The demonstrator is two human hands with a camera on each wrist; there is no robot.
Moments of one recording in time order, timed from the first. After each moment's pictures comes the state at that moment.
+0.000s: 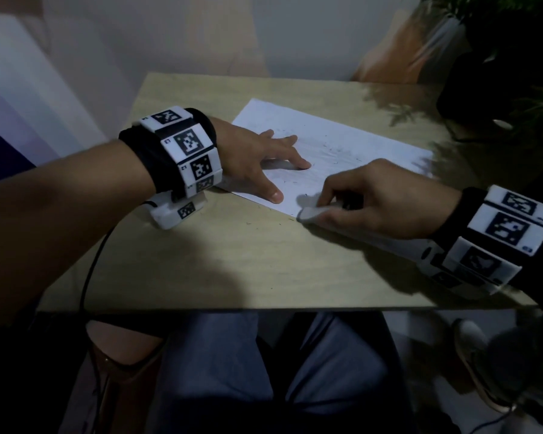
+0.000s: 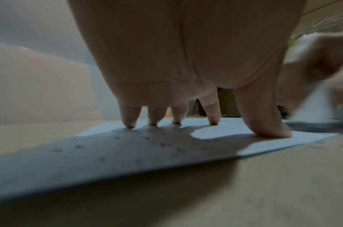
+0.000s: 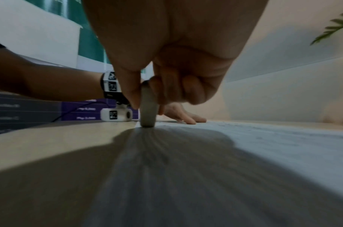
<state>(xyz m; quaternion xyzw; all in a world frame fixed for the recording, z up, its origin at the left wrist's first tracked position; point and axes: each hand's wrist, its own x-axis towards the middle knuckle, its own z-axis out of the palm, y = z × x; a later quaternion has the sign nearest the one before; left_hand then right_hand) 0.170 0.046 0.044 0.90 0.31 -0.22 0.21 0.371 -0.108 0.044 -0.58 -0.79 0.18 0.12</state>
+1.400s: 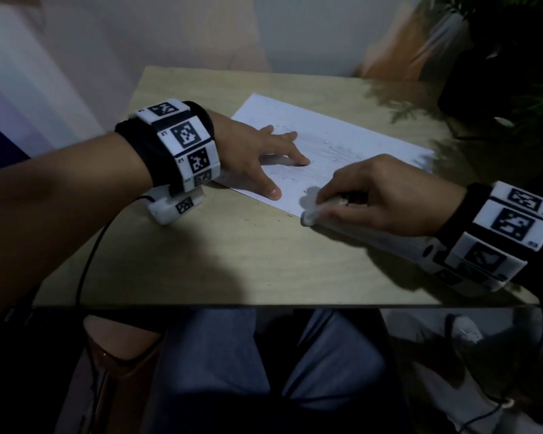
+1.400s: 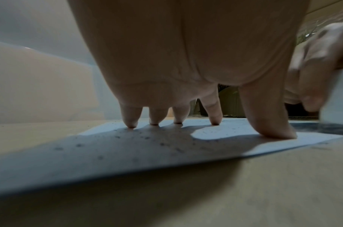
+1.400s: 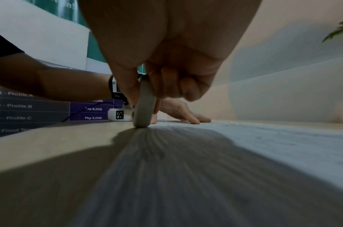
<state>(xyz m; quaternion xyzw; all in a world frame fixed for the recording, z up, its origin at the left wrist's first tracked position) 0.168 0.057 0.034 0.90 0.30 -0.21 0.22 0.379 -0.104 0.041 -0.52 -0.83 0.18 0.15</state>
